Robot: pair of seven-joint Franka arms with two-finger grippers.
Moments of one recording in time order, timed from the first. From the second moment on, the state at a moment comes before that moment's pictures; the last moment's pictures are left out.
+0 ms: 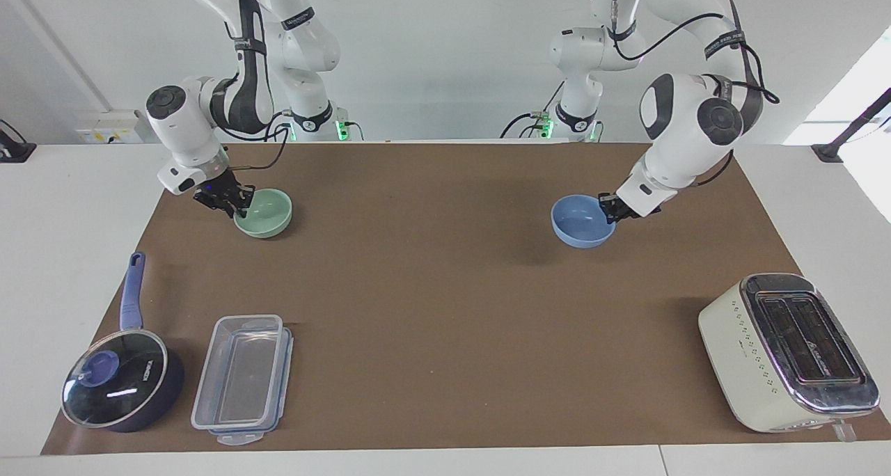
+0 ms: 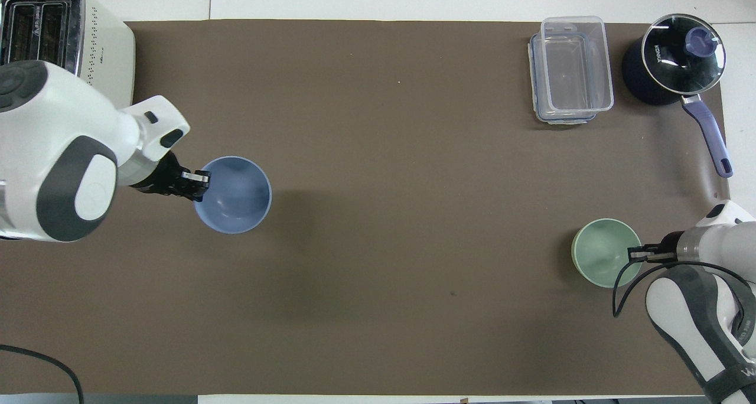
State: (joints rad) left arm -0.20 0.10 -0.07 -1.88 -0.11 1.81 -0.12; right arm -0.26 -0.17 0.00 -2.57 -0.02 2.39 -0.27
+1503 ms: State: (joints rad) left arm -0.49 0.21 -0.06 -1.86 -0.21 1.95 -0.47; right arm 0.00 -0.16 0.02 -1.91 -0.02 1.74 0.03
